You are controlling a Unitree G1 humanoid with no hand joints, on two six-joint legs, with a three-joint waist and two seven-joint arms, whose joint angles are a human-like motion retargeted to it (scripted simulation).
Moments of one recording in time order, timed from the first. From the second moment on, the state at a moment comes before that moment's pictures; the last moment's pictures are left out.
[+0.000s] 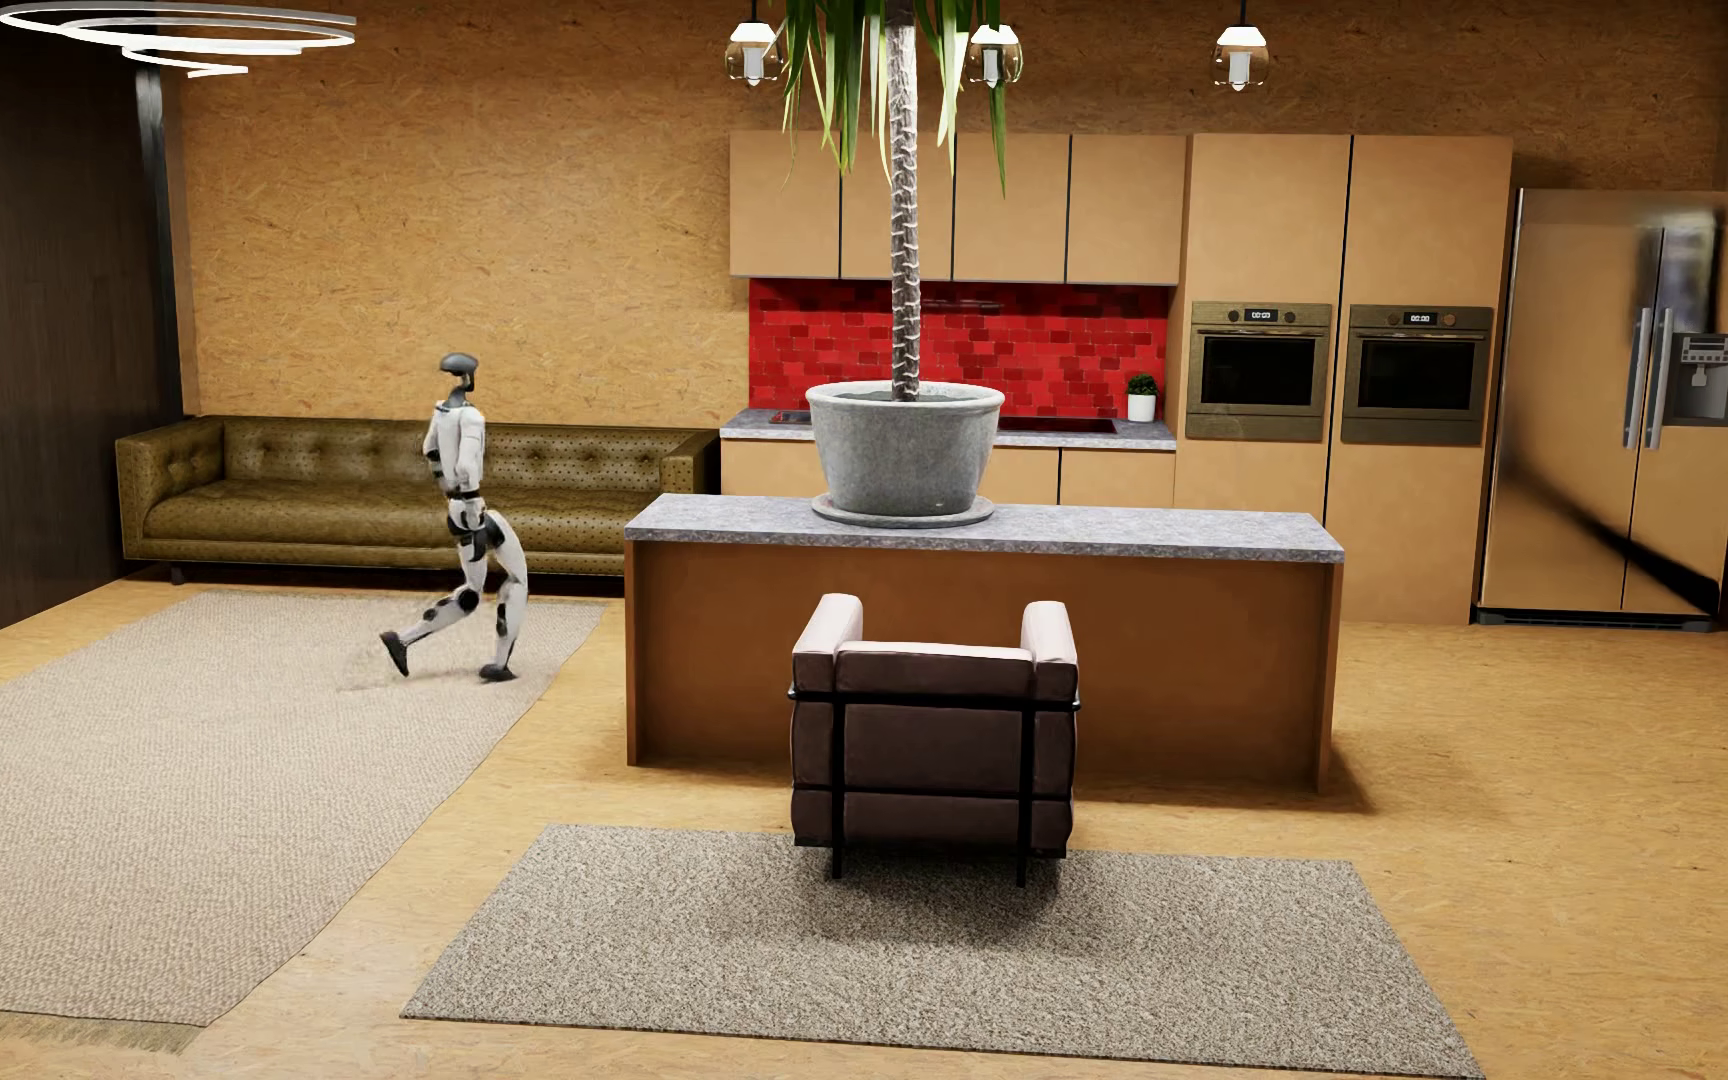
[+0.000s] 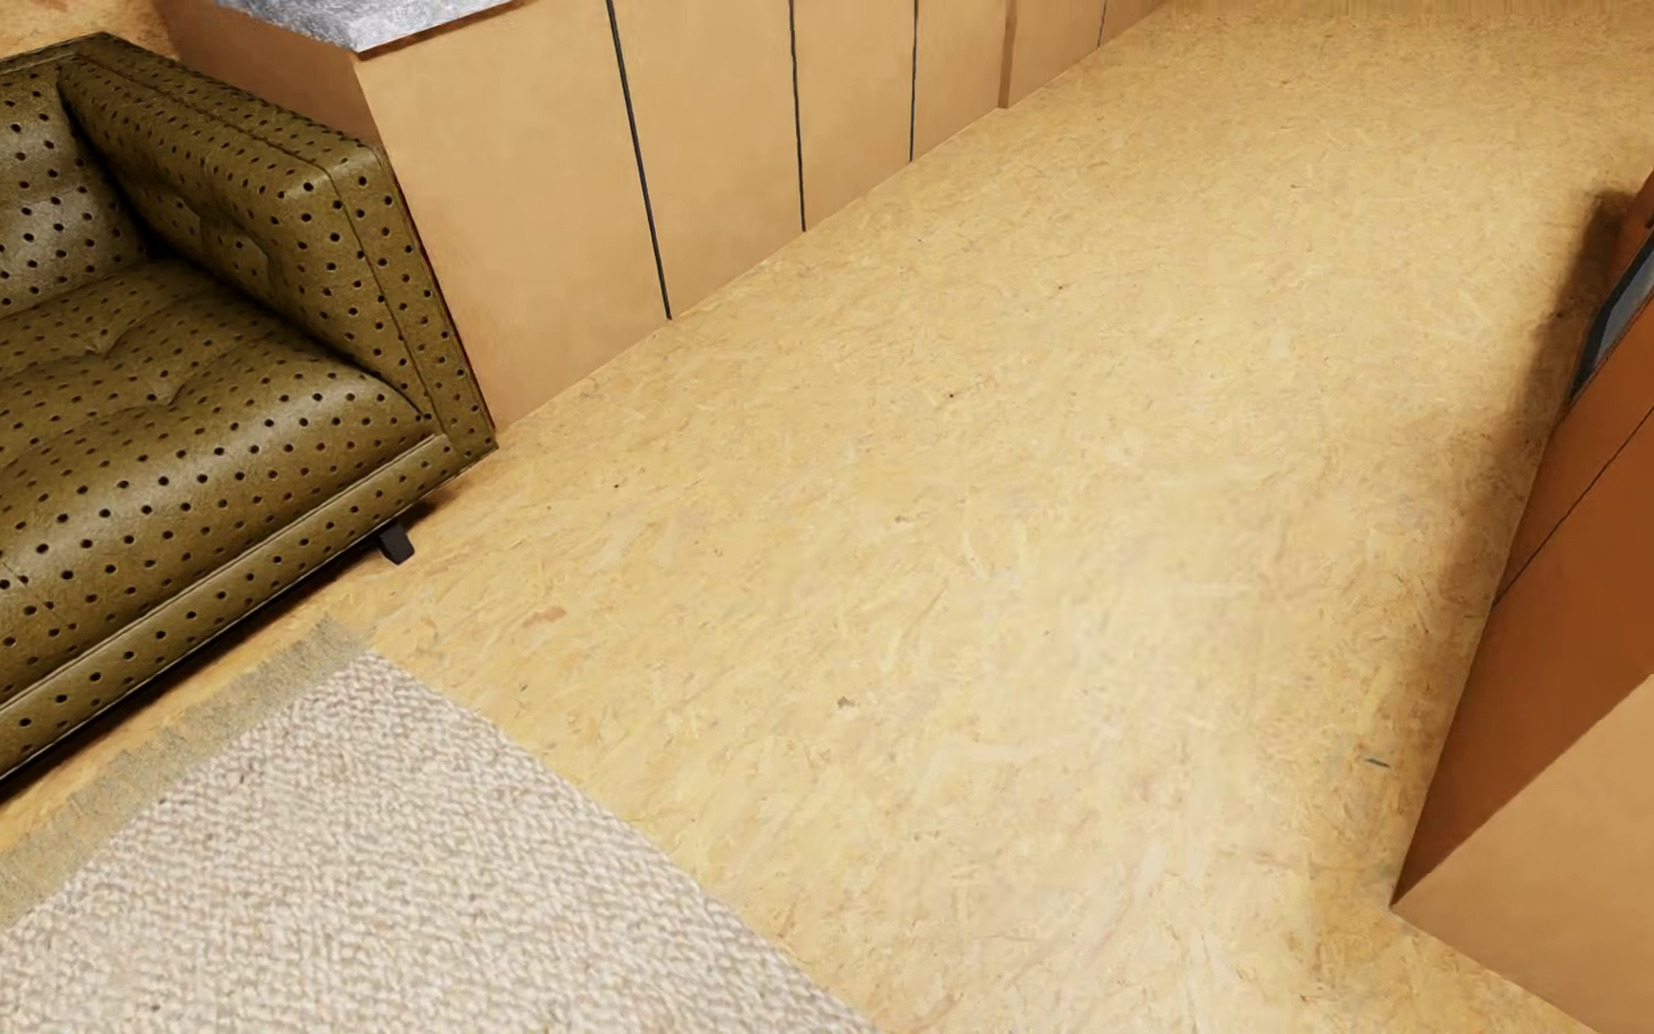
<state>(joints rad) 0.04 -0.34 -0.03 0.12 0.21 0.12 0.00 0.00 0.07 1.14 0.64 0.28 0.34 0.02 0.16 0.38 -0.38 0.00 0.00 -0.35 0.71 0.83 0.95 0.00 0.00 0.00 0.00 0.00 0.00</state>
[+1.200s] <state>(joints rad) -0.43 0.19 0.24 0.14 0.17 0.04 0.00 0.00 0.11 0.67 0.42 0.37 0.13 -0.21 -0.31 0.38 -0.40 0.00 0.00 -0.47 0.49 0.86 0.68 0.00 0.00 0.00 0.00 0.00 0.00</state>
